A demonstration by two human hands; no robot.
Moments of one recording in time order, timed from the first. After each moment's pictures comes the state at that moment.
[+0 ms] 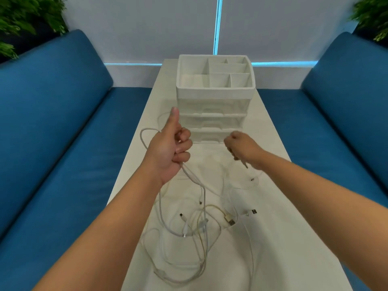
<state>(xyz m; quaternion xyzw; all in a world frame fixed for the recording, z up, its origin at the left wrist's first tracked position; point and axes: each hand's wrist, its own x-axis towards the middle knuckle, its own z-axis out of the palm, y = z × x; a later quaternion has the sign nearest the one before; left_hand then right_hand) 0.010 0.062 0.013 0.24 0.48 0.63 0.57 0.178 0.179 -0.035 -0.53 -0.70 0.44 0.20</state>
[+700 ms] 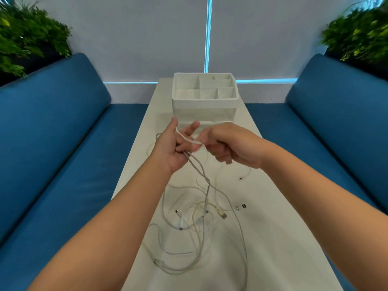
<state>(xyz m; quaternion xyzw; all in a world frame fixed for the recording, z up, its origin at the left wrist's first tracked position) 0.026 0.053 0.030 0.12 0.33 0.61 0.71 0.191 0.079 0.068 -0.27 -0.74 0.59 0.15</state>
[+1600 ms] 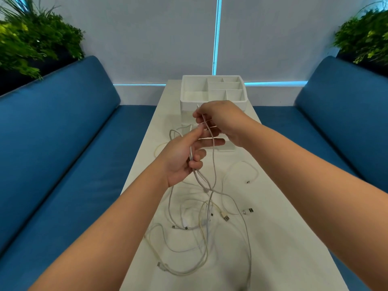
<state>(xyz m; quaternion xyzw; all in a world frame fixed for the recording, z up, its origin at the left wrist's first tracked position) 0.034 0.019 0.042 0.34 0.44 0.54 0.64 0.137 0.090 0.100 -0.46 -0.67 0.51 0.29</state>
